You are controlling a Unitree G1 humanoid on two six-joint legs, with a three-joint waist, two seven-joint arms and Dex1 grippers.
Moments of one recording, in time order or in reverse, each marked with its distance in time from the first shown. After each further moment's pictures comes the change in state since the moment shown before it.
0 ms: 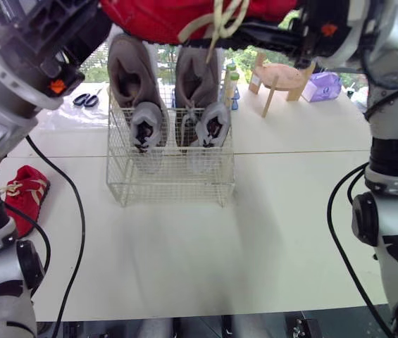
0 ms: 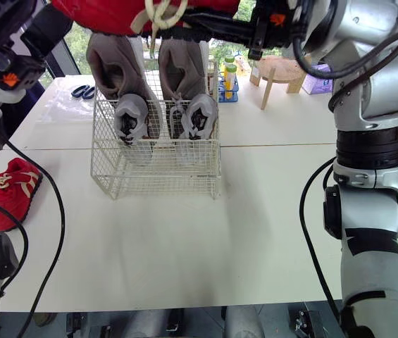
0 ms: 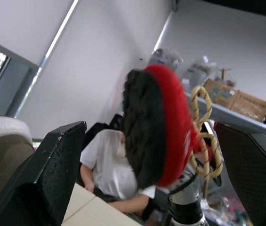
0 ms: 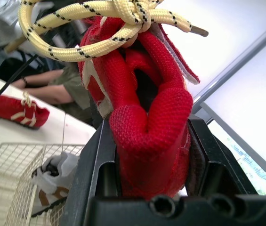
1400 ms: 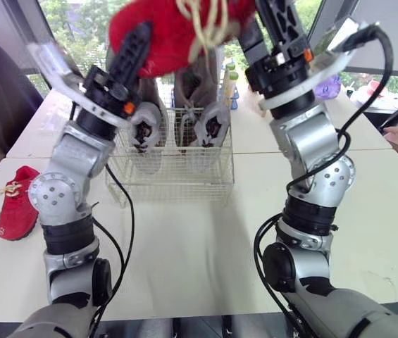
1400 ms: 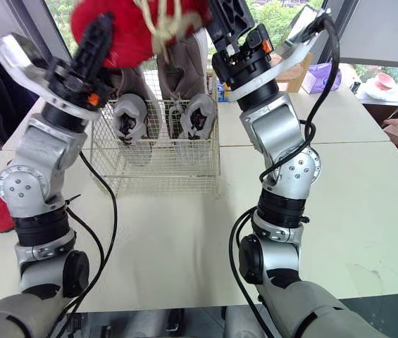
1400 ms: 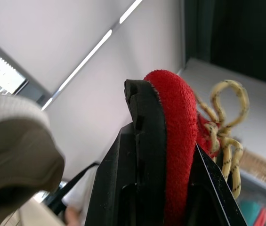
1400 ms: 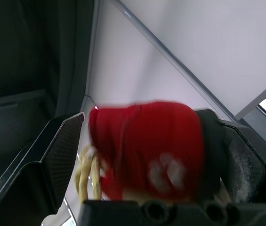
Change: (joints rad) left arm 0.158 -0.489 -0.086 -0.152 0.361 -0.301 0.024; right arm 0.306 0.636 -0.353 -0.292 0.948 0.440 -1.016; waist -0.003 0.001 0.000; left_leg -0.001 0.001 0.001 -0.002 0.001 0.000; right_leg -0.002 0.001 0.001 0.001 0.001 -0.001
